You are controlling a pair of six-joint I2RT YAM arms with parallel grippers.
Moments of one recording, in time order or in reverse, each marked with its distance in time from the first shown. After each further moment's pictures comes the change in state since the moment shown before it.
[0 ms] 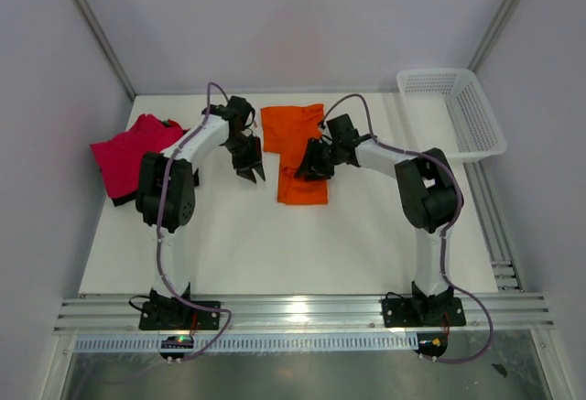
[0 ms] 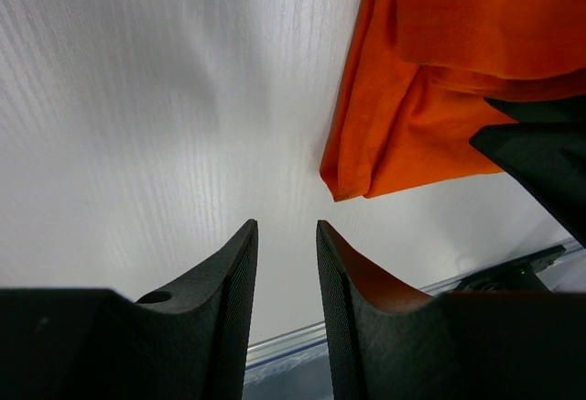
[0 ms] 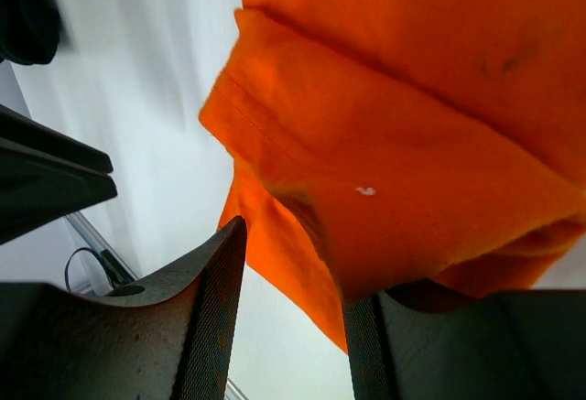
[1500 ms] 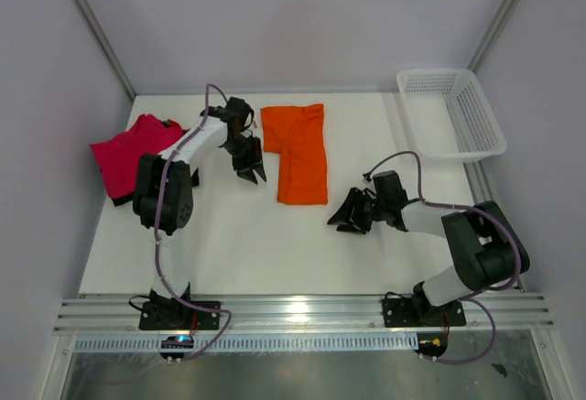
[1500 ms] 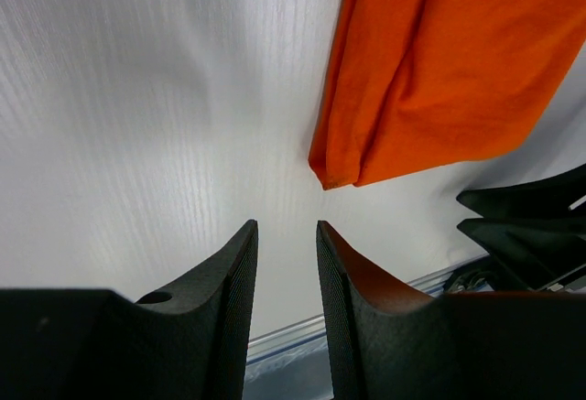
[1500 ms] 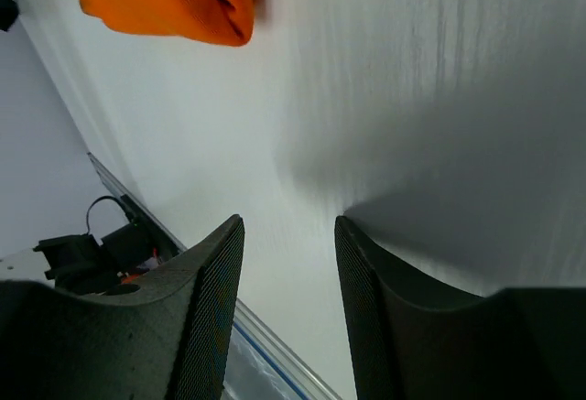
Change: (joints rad) left arm 0.003 -0.032 -0.050 0.026 0.032 -0.009; right arm -0.113 -0.524 -0.811 0.283 -0.054 0.170
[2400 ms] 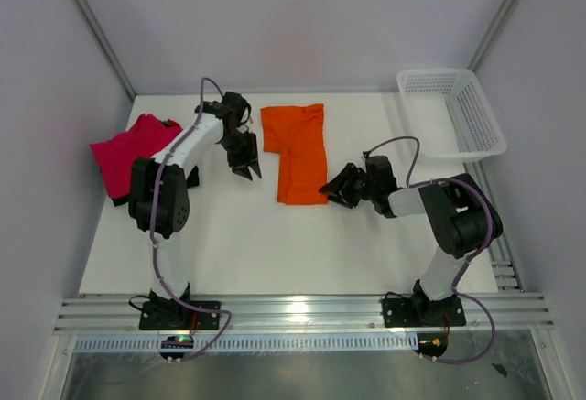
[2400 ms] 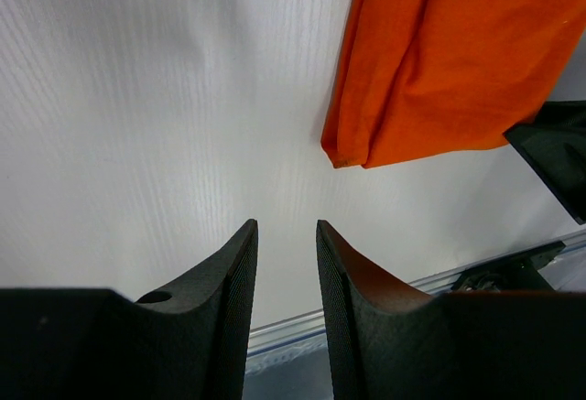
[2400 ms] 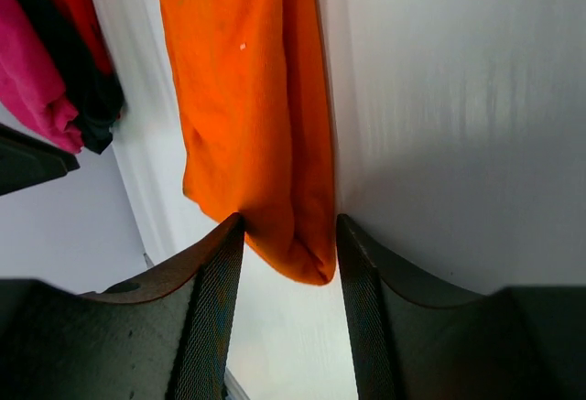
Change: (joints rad) left arm 0.005 -0.035 0.043 -0.069 -0.057 0.010; right arm 0.002 0.244 0.085 0.454 0.101 0.209
